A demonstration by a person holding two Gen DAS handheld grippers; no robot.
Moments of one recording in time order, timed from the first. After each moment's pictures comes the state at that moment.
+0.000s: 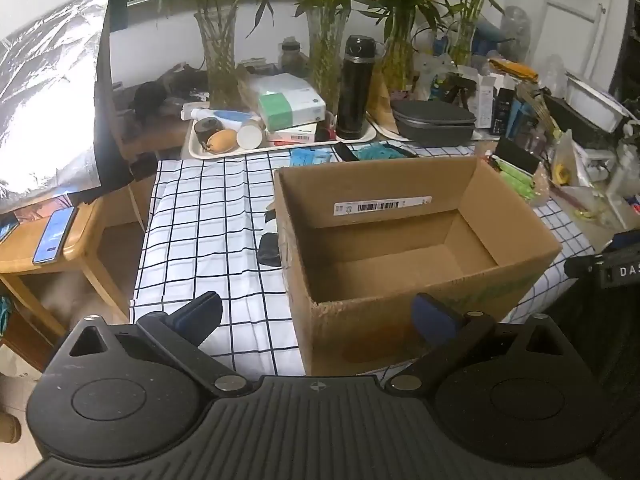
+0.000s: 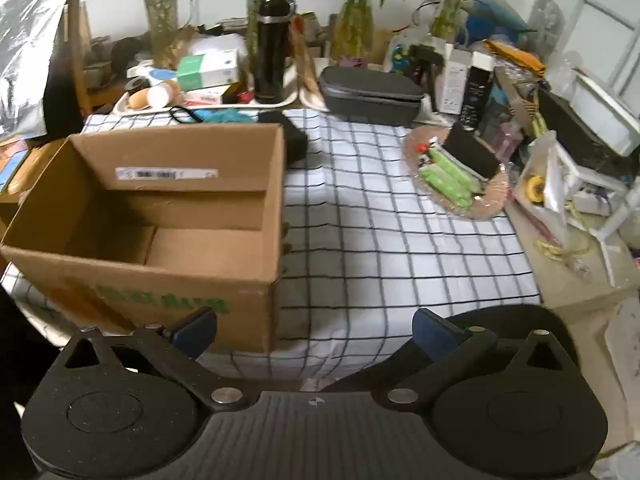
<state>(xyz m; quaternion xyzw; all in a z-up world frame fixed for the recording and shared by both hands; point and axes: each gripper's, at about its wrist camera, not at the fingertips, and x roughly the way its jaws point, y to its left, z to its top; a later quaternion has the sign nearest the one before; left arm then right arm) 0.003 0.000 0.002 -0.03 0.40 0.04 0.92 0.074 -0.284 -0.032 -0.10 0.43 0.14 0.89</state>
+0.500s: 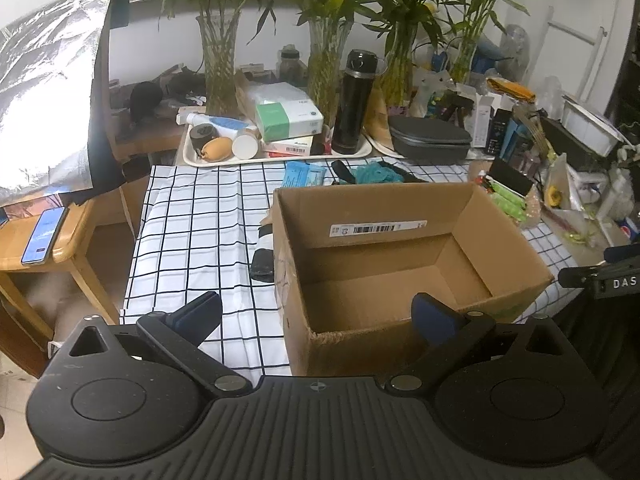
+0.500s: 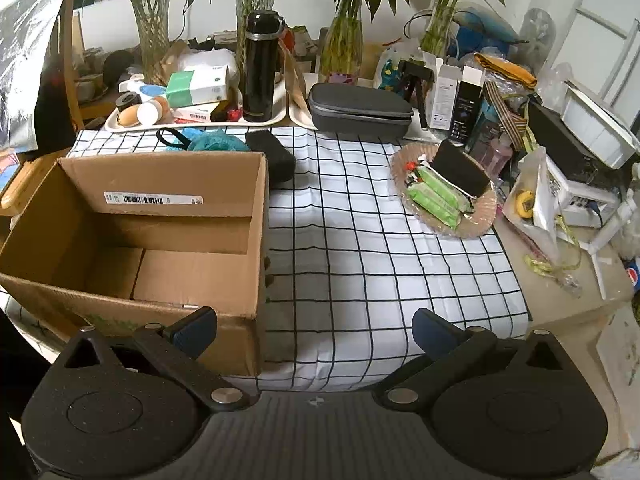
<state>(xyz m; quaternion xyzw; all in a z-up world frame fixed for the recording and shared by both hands) 0.010 0.006 0.010 -0.06 0.38 0.04 0.92 0.087 -0.289 -0.021 -0.10 0.41 0.13 0.90</state>
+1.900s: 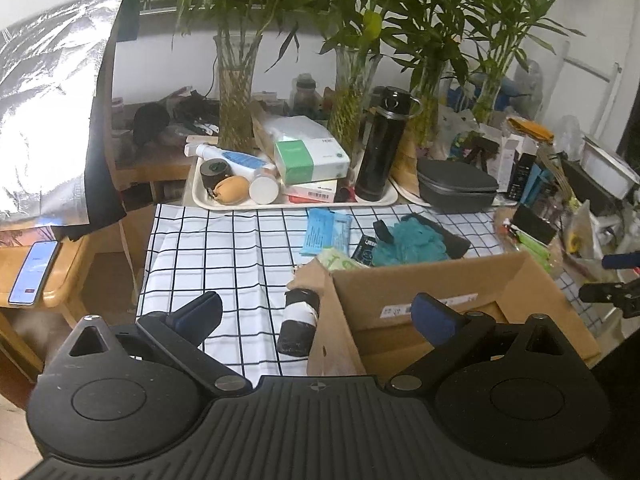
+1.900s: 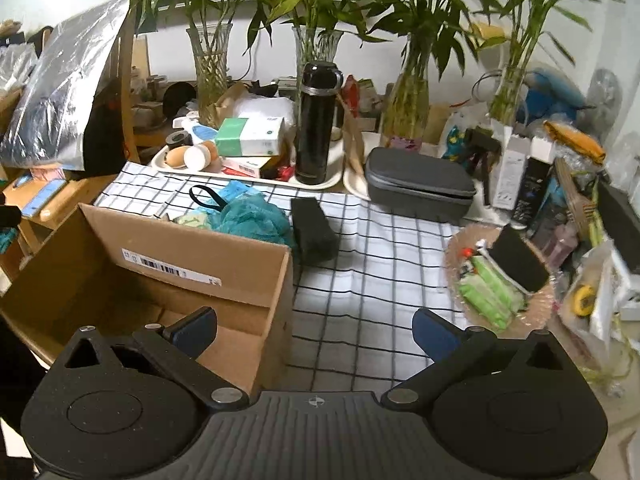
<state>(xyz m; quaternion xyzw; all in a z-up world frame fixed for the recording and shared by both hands) 0.072 0.064 0.005 -0.08 0.34 0.04 0.94 0.161 -0.279 -0.021 -0.11 0.35 0.25 0.90</state>
